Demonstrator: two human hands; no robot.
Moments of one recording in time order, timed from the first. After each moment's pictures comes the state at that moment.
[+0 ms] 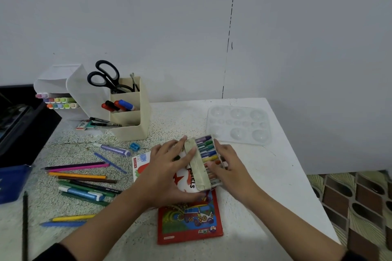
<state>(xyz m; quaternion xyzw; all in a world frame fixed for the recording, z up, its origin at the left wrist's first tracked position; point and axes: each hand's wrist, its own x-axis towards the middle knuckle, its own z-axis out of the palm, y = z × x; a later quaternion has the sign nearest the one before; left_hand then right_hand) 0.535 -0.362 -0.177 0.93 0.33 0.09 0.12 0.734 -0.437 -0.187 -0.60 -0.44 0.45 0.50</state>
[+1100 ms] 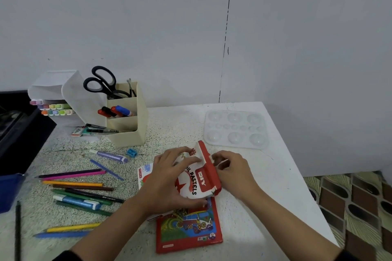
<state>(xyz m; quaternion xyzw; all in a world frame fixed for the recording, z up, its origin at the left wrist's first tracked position) 0.543 -0.359 -0.192 0.91 0.29 0.20 0.22 0.746 -0.427 -0.188 -0.72 -0.45 0.34 0.41</state>
